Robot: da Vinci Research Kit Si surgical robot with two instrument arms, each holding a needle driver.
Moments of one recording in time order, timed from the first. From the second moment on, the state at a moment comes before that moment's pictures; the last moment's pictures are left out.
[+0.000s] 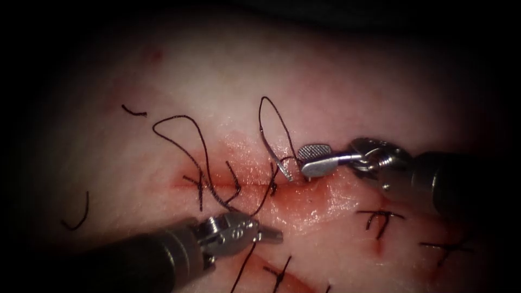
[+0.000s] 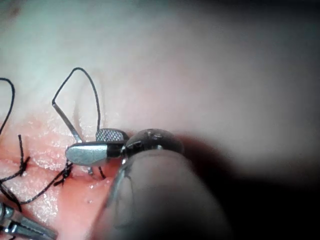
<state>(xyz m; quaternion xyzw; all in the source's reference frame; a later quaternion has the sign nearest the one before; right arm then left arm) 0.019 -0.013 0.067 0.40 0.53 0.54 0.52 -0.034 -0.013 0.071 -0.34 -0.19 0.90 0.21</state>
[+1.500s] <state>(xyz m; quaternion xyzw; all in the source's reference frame) 0.028 -0.010 0.072 0.46 0.48 0.32 0.67 -0.034 -0.014 0.071 -0.33 -0.20 0.90 0.21</state>
